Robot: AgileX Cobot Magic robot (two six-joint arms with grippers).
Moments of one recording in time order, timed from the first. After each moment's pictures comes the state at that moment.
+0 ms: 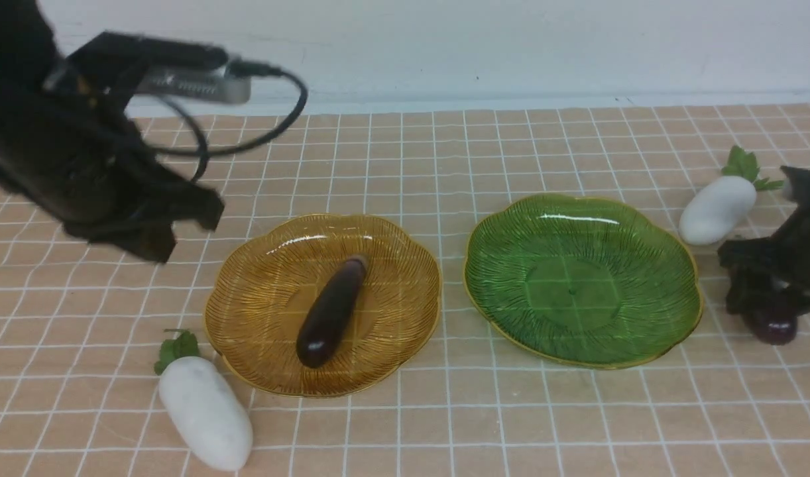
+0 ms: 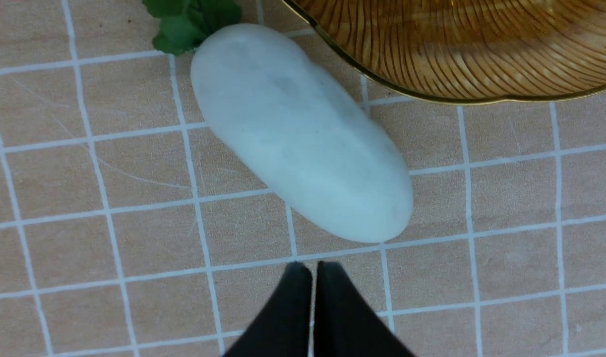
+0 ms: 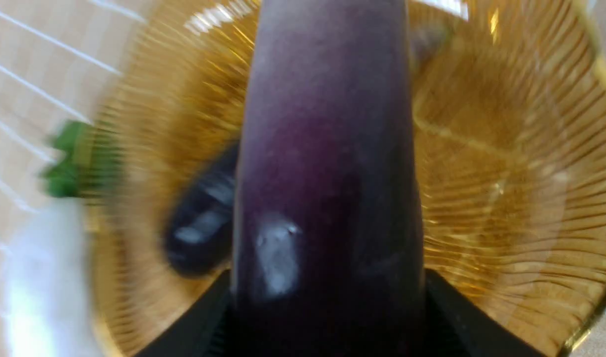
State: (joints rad) right arm 0.58 2.06 -1.65 0.56 0.80 -0.10; left arm -0.25 1.31 -0.93 -0.04 1.00 -0.14
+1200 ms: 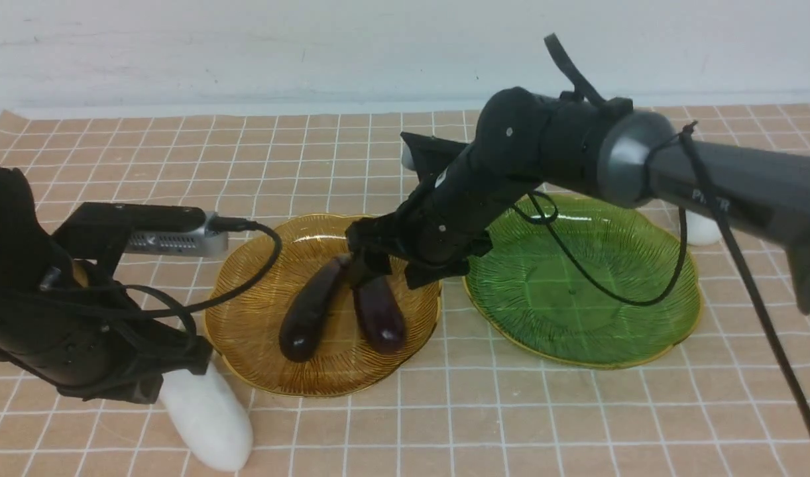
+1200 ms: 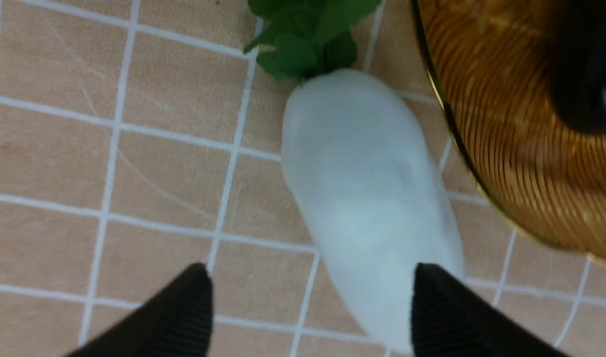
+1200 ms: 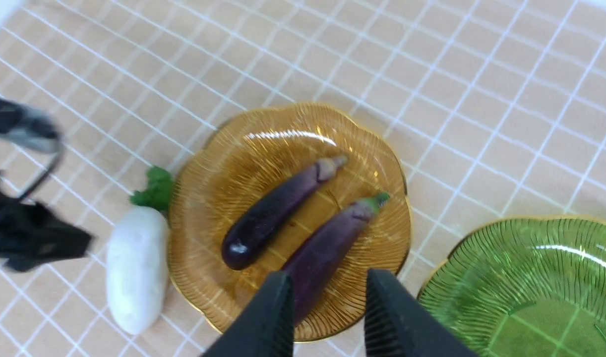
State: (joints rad) right arm 0.59 1.71 -2.00 0.16 1.26 0.03; left arm 0.01 1.46 -0.93 -0.23 0.91 -0.16
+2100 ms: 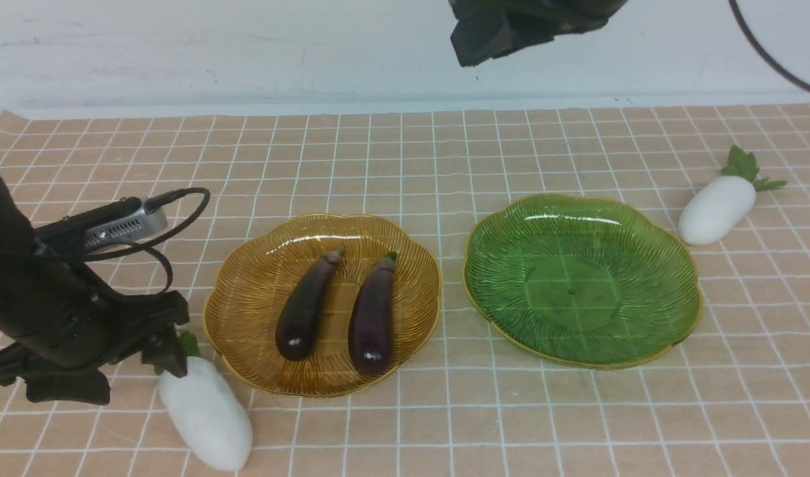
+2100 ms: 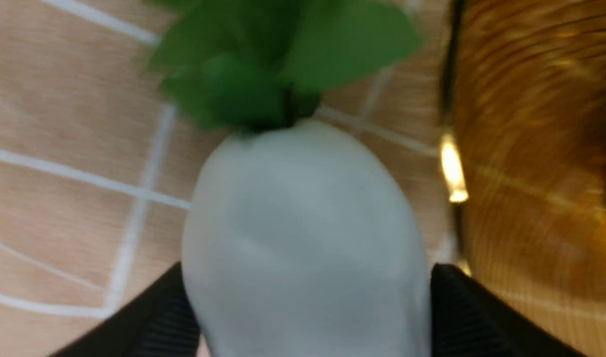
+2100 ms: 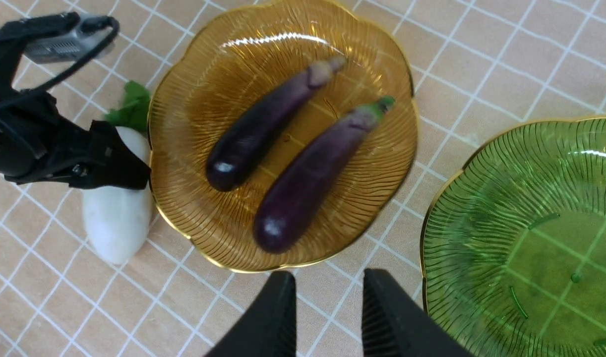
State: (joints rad) right arm 0.59 1.69 -1.83 0.18 1.27 0.04; left arm 0.01 1.71 -0.94 -0.38 0.80 -0.21
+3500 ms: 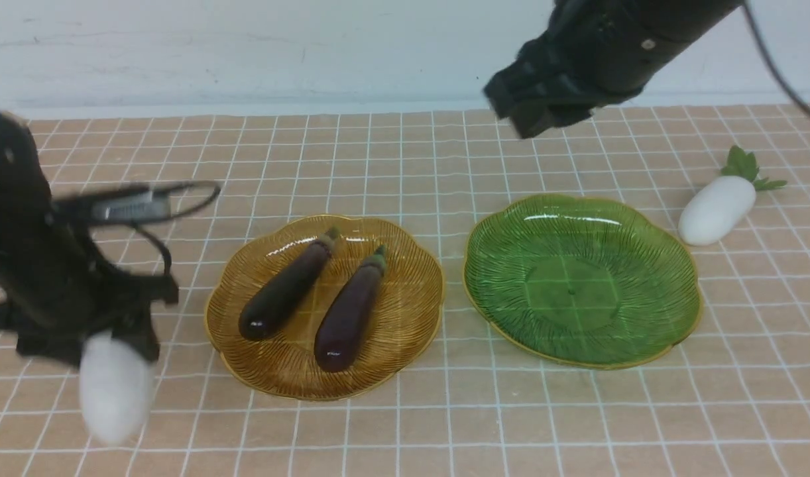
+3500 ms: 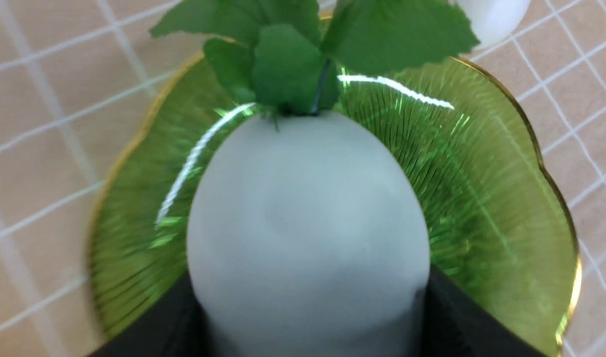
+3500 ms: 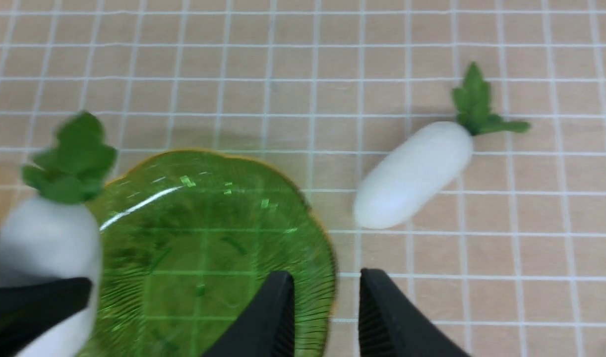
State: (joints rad) right arm 0.07 1.65 -1.83 0.02 1.27 0.07; left arm -0.62 2.25 -2.15 -0.27 0.88 -0.07
